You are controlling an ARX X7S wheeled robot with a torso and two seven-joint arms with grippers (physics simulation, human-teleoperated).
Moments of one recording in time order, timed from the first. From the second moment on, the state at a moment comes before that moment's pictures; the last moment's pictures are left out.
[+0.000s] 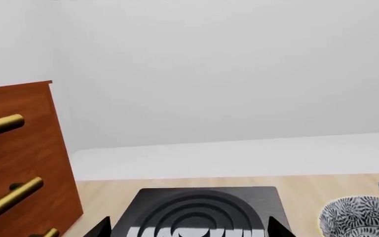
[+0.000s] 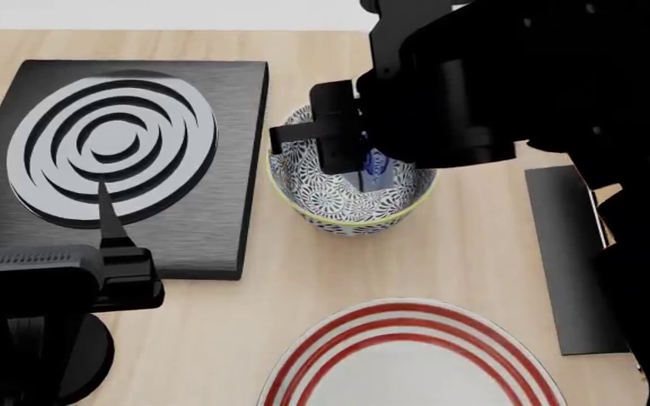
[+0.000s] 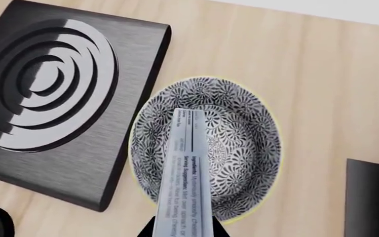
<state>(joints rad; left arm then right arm) -0.56 -0.45 0.64 0.49 -0.44 -0.47 -0.93 1.73 0.33 -1.08 0.69 1.68 1.11 0.52</state>
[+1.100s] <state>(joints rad) -0.56 -0.45 0.64 0.50 -0.43 -0.47 -0.93 1.73 0.22 -1.20 0.93 1.52 1.03 0.29</state>
